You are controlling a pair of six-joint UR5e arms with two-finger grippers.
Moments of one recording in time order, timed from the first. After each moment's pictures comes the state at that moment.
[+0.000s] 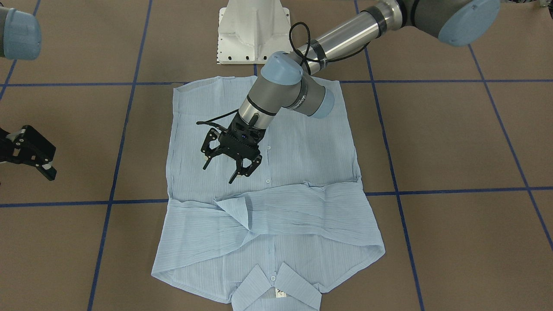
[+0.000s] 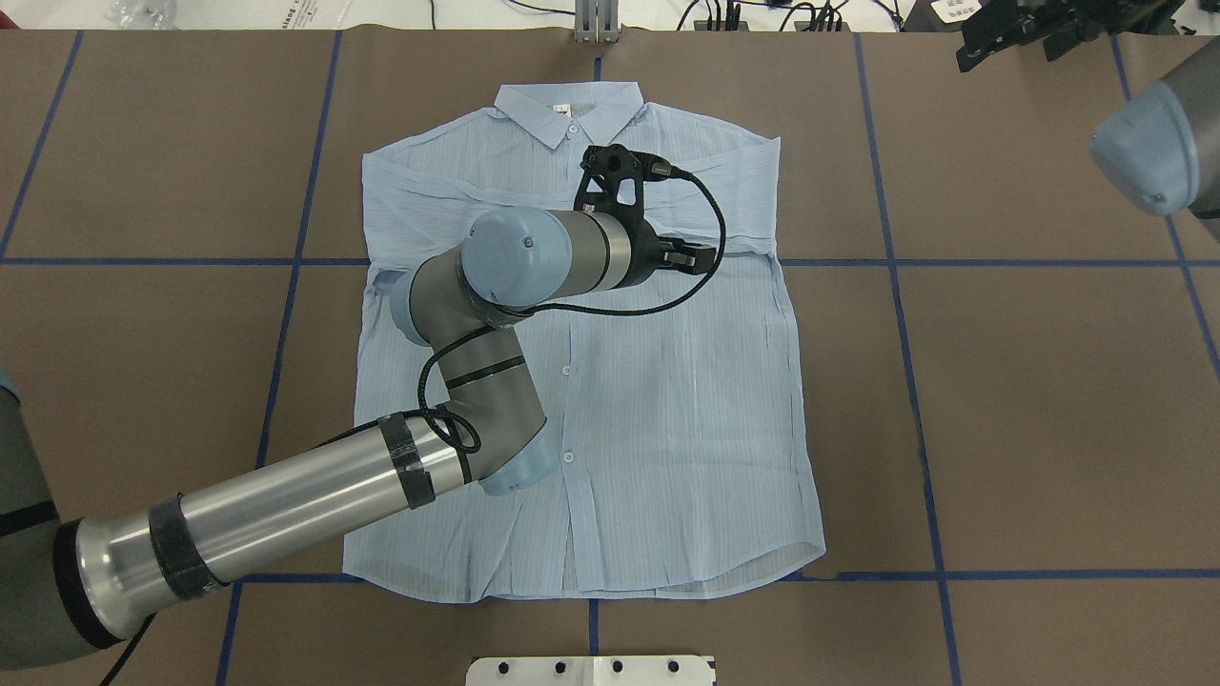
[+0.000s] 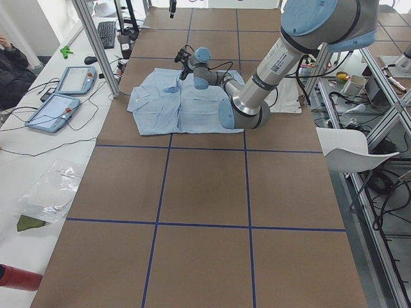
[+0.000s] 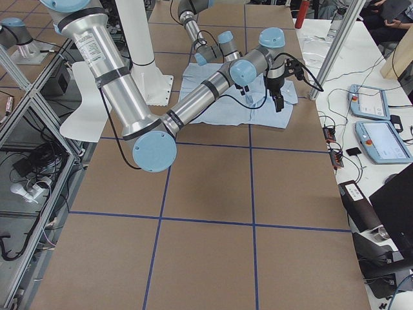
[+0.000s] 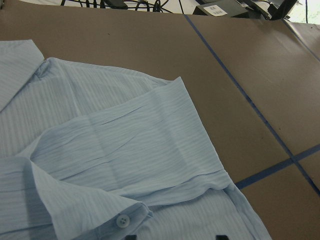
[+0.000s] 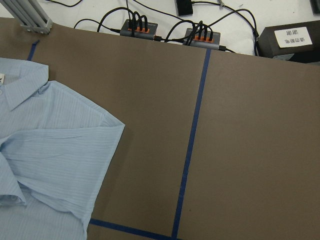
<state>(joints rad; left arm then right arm) -0.51 -2.51 -1.13 -2.51 -1.62 -1.02 1.19 -1.08 1.79 -1.58 2.18 0.54</state>
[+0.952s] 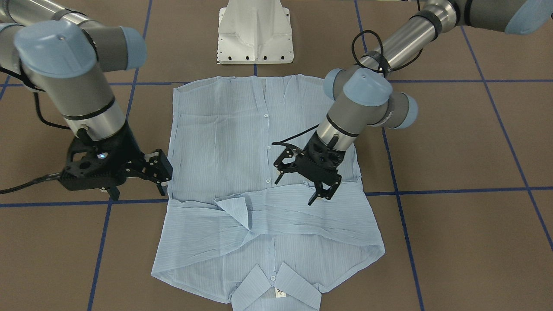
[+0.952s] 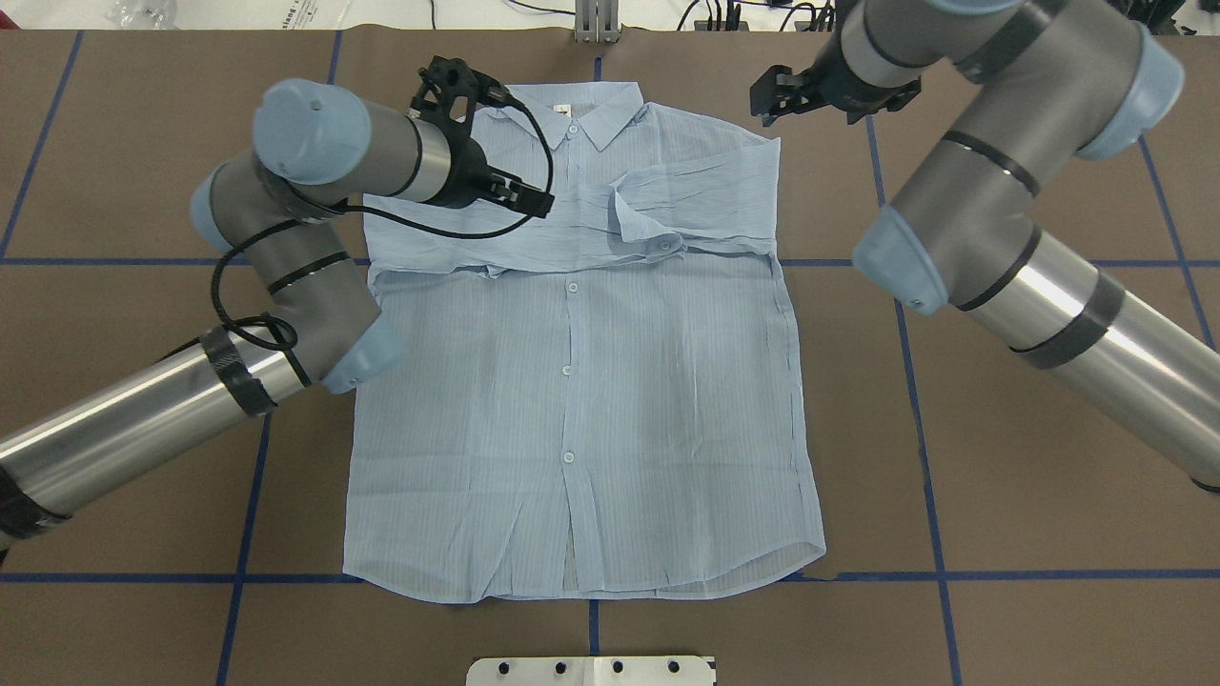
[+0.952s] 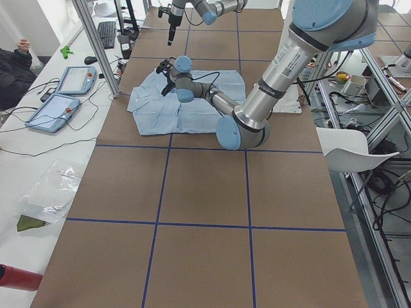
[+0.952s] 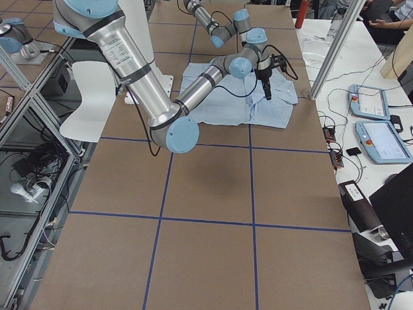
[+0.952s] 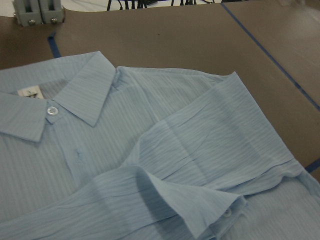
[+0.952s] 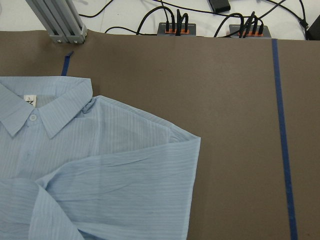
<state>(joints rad) -0.77 -2.26 -1.33 -2.40 -1.91 -0.68 0.87 -0.88 1.60 -1.45 1.85 0.94</state>
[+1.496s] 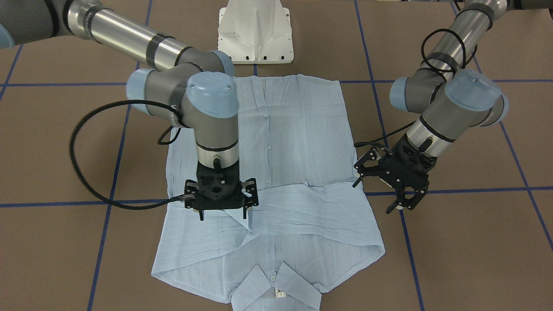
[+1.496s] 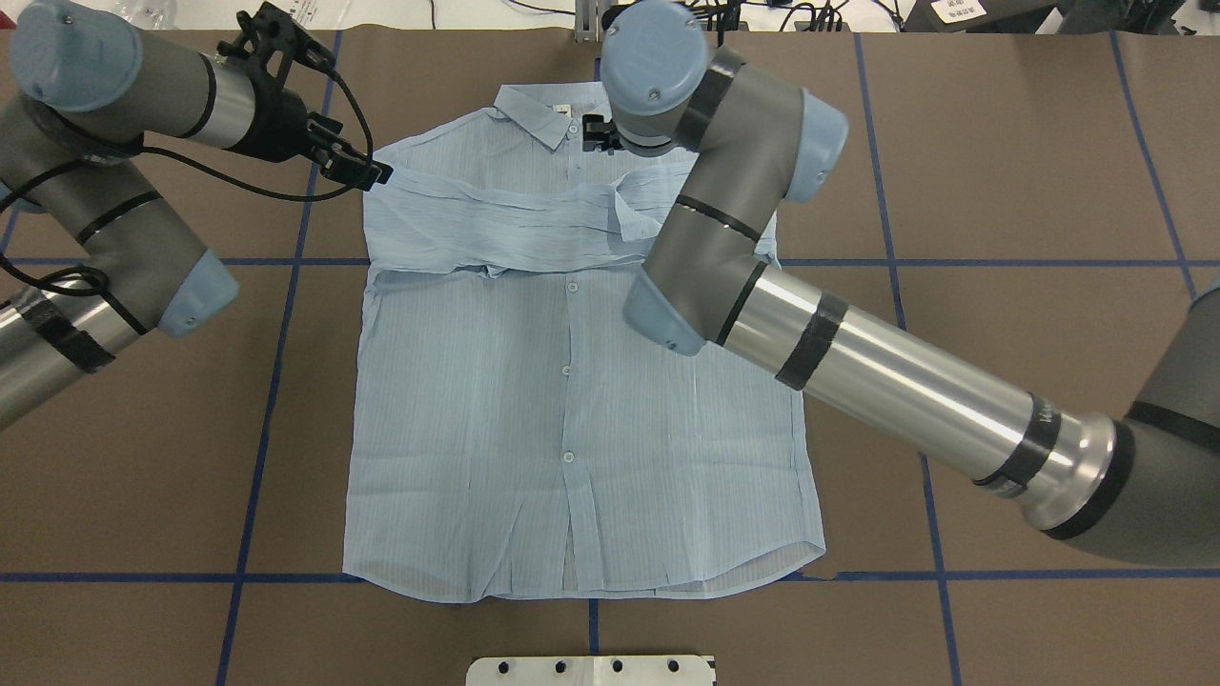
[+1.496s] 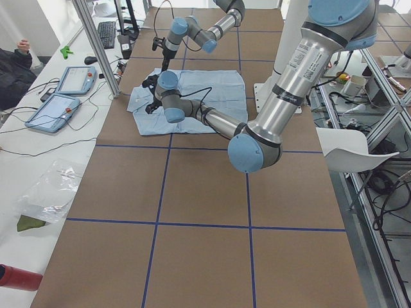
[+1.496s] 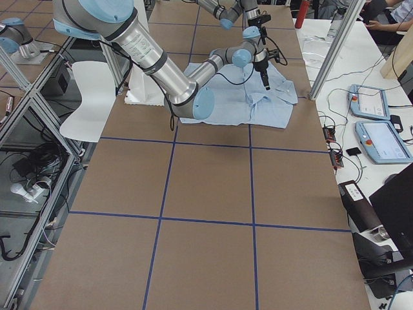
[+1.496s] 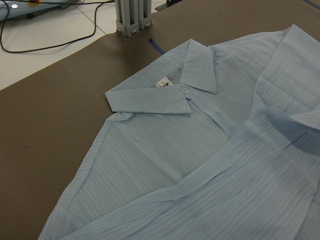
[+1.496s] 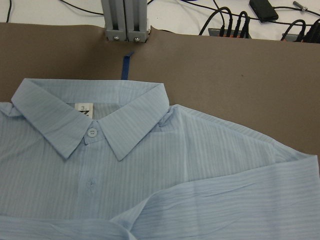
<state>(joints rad) -0.94 -2.08 -1.41 -2.41 -2.08 -0.39 0.67 -0.58 1.20 -1.39 1.57 1.05</state>
